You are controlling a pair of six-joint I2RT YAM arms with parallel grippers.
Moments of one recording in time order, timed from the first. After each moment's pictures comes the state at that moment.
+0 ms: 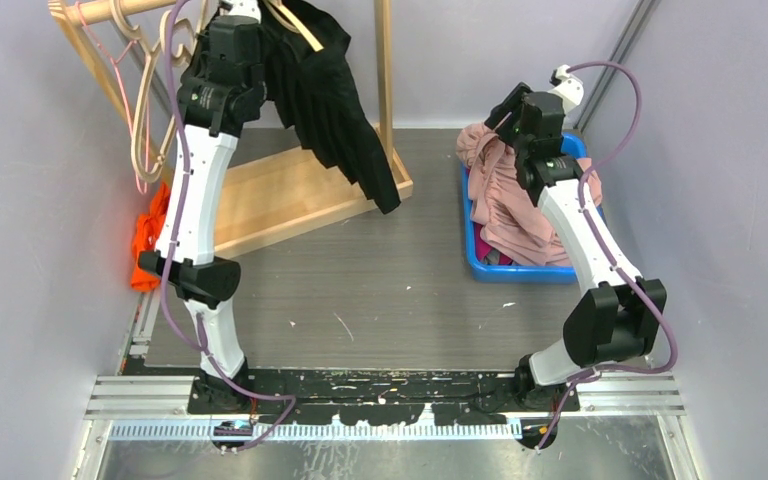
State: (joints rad) left arm -0.31 1.94 2.59 -1.03 -1.00 0.40; right arm 0.14 1.49 1.41 -0.16 0.28 0.58
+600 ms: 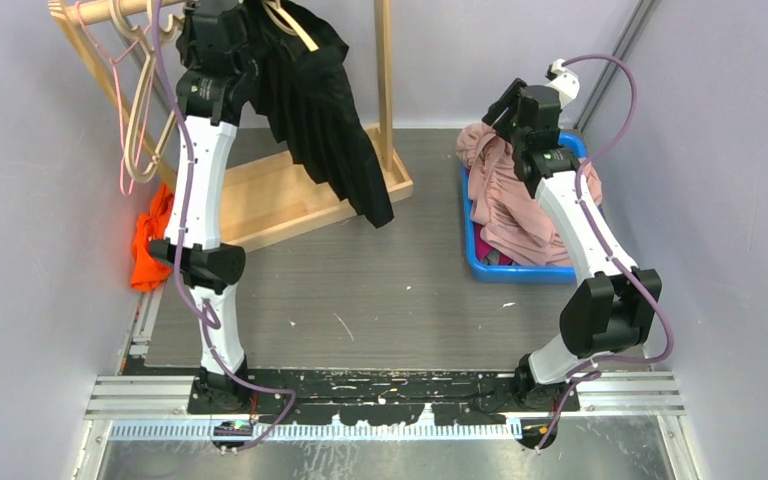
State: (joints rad) left arm -0.24 2.05 2.71 -0.73 -0.92 0.45; right arm 0.14 1.55 1.48 -0.19 0.27 0.57
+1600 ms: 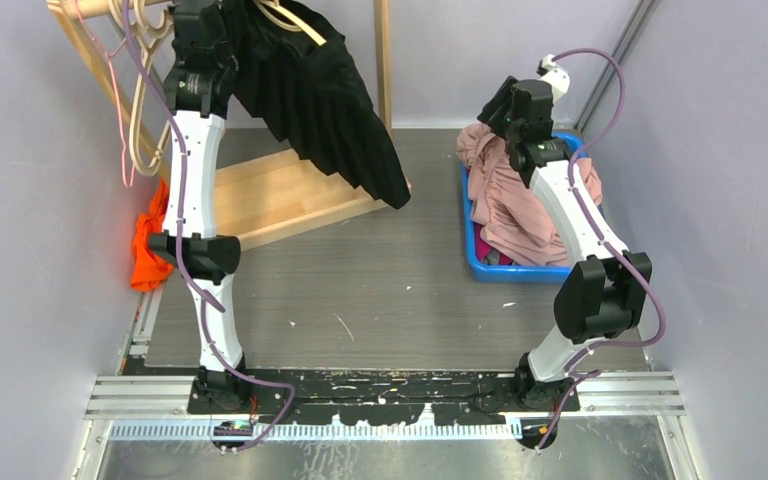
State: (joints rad) left arm -0.13 2.14 2.78 -0.68 -0.70 0.29; right arm 0.14 1.63 1.55 -0.22 0.24 0.56
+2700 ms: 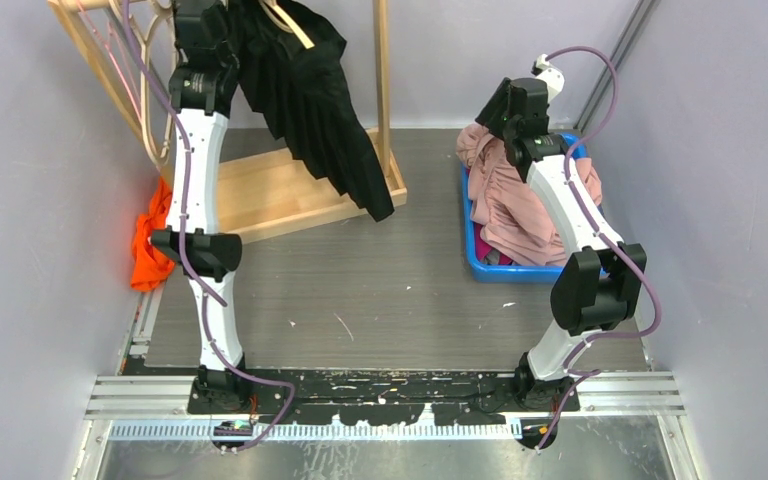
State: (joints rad) left arm -0.13 2.18 2.78 -0.54 -0.58 0.29; right arm 0.14 1.69 1.60 -0.26 0.24 0.54
